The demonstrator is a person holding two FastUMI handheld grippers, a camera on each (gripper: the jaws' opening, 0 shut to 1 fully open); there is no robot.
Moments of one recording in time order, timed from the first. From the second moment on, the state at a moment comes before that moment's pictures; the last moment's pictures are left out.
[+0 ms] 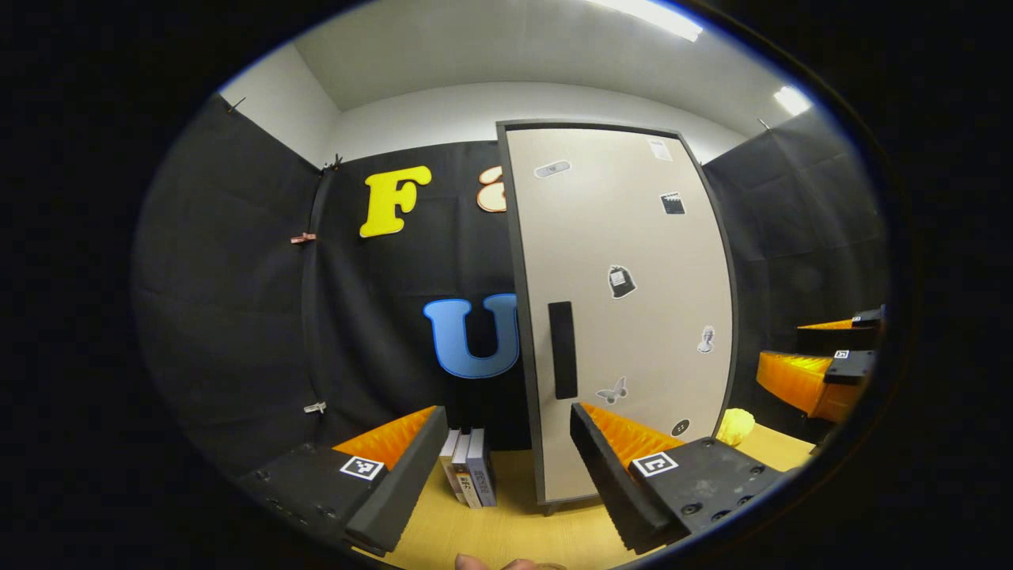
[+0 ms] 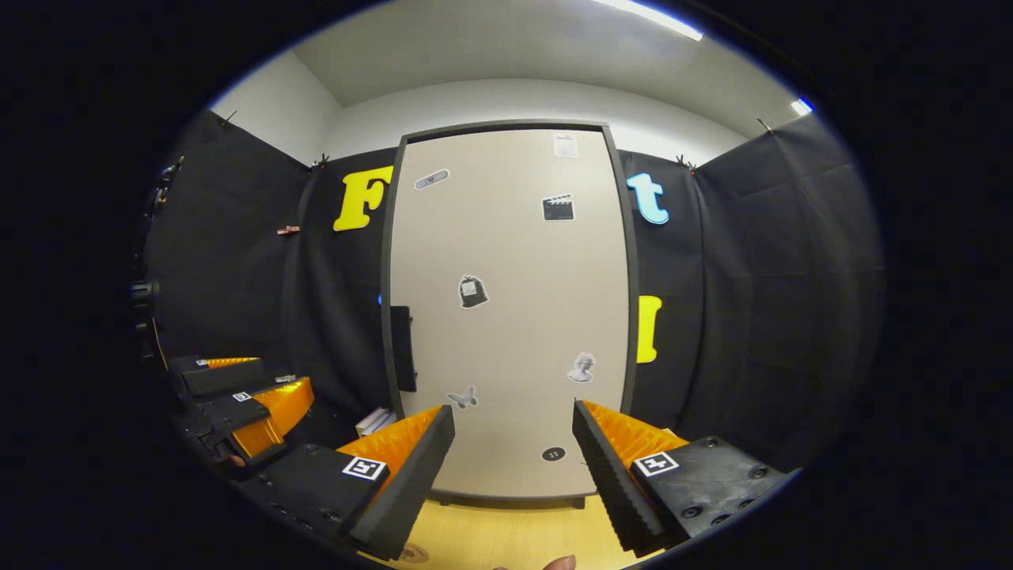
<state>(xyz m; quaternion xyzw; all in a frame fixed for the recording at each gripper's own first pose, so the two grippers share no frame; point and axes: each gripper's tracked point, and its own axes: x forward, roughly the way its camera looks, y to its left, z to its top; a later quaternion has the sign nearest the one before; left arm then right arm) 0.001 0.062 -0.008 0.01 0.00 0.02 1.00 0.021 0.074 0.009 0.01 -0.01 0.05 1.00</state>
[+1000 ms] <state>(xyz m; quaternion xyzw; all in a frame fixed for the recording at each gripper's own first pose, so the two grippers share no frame) -0.021 0.150 -0.054 0.00 0.02 0.09 1.00 0.198 0.237 -0.017 0.02 0.01 0.10 1.00</state>
